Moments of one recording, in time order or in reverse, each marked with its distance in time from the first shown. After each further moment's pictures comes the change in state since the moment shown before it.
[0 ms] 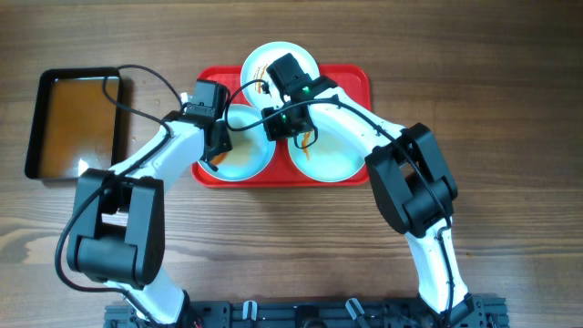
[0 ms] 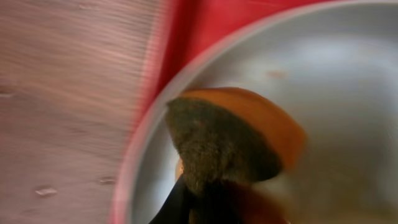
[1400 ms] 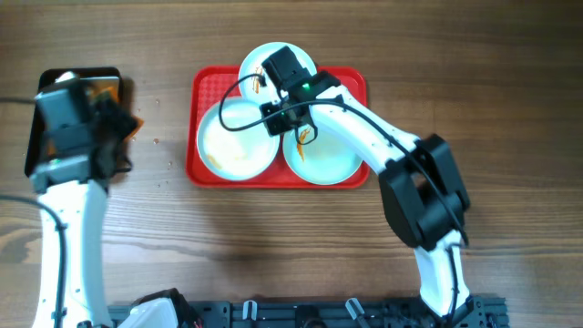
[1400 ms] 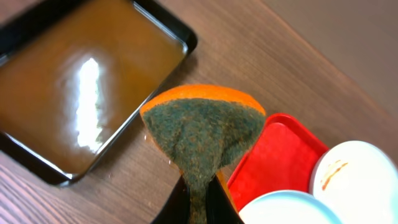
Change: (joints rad) left arm 0.482 -0.547 -0.016 -0.028 0.262 -0.046; right arm 0.041 -0.119 0.021 -0.064 0.173 -0.091
